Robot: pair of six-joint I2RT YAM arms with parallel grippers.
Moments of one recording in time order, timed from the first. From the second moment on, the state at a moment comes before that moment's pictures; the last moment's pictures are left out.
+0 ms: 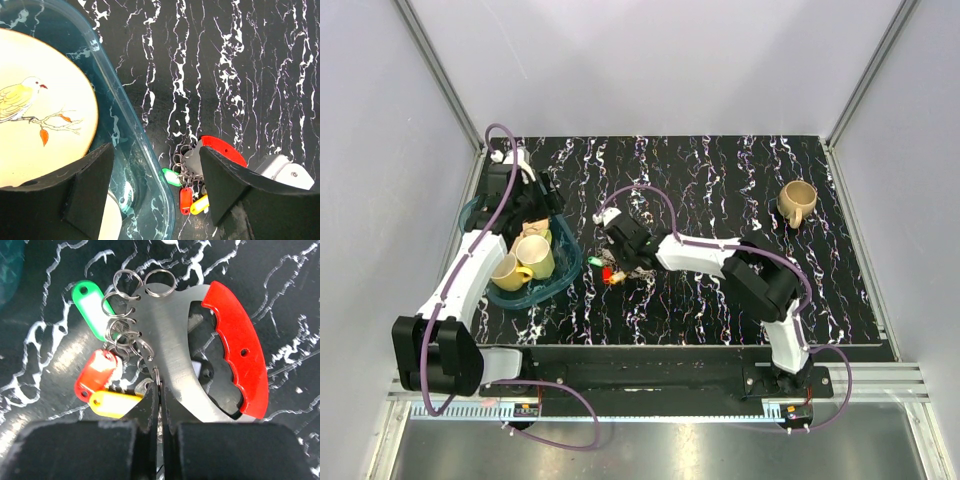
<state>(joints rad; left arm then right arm) -0.09 1.27 1.04 -0.37 0.07 -0.37 0.94 2.06 1.42 -0.23 0.14 0.20</state>
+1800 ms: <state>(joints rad) -0.22 1.60 0.81 0.67 1.03 -1.33 0.94 1.24 0.74 0.54 0.09 -0.52</state>
